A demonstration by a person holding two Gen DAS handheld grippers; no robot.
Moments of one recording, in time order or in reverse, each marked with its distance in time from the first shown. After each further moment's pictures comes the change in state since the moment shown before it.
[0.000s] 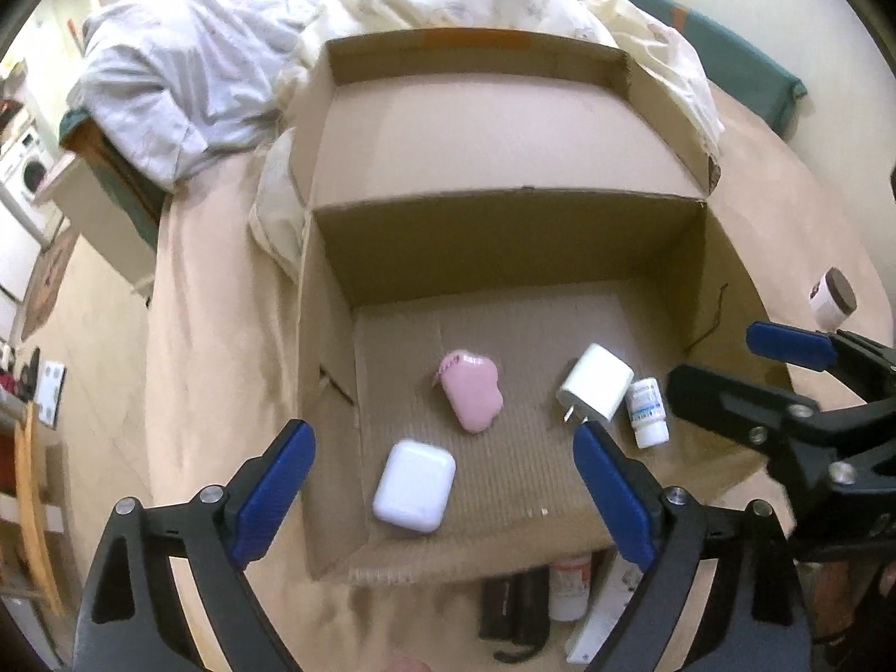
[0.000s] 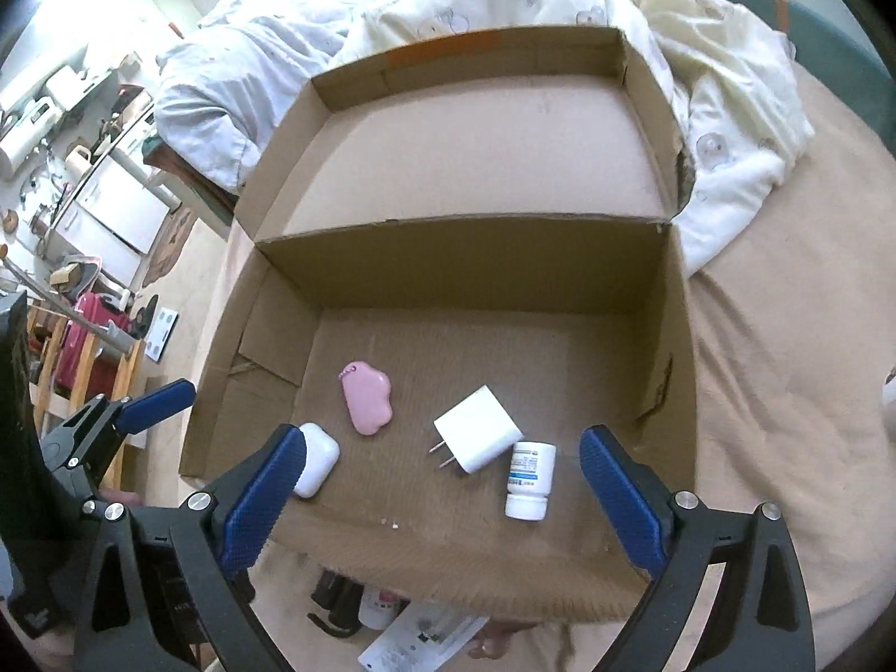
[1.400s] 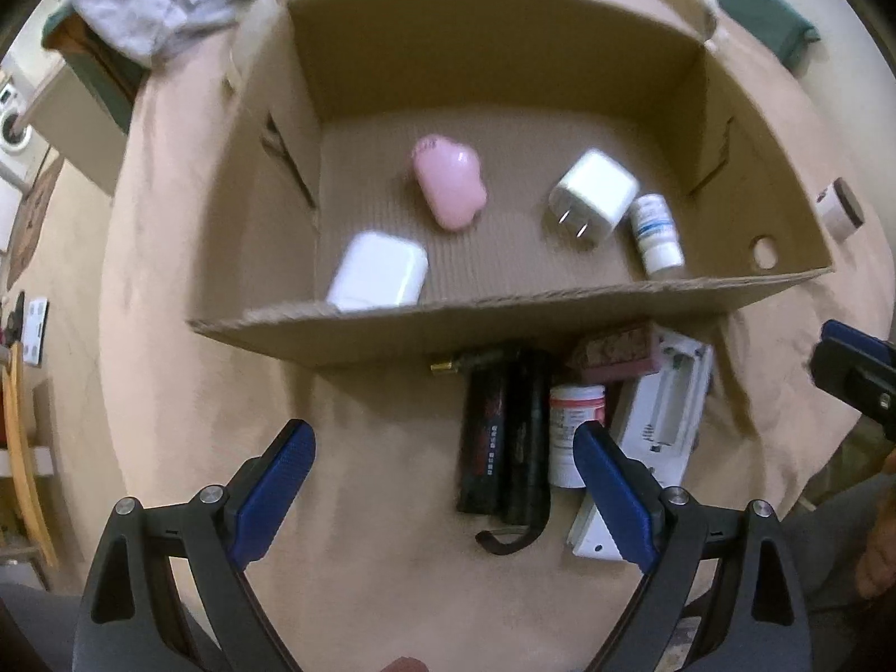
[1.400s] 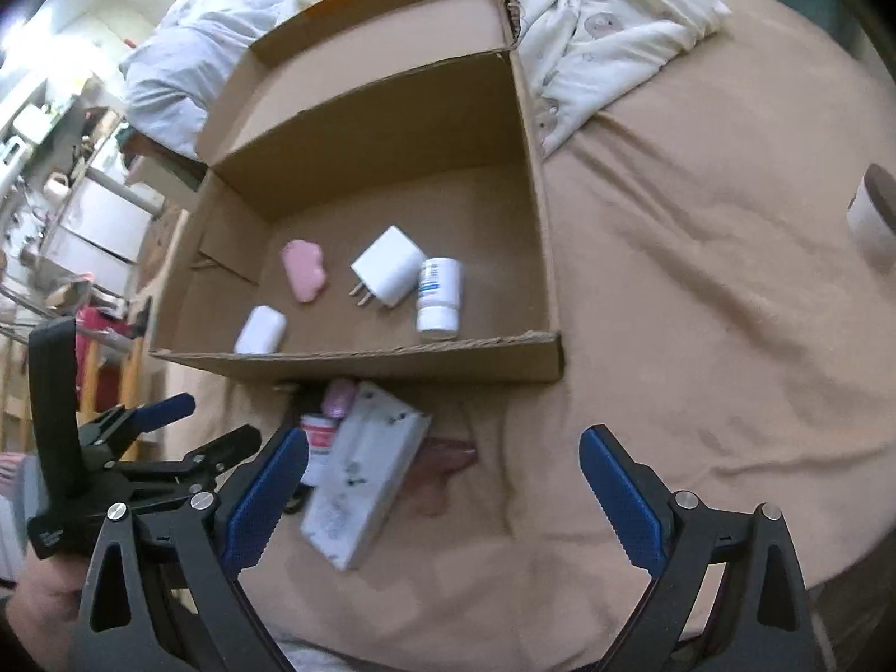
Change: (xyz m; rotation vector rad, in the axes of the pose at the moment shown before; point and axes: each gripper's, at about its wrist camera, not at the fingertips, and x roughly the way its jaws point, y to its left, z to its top) left arm 0.038 -0.009 -0.077 -0.020 0.241 -0.018; right arm -0.021 -0.057 -0.089 0.132 0.097 -0.004
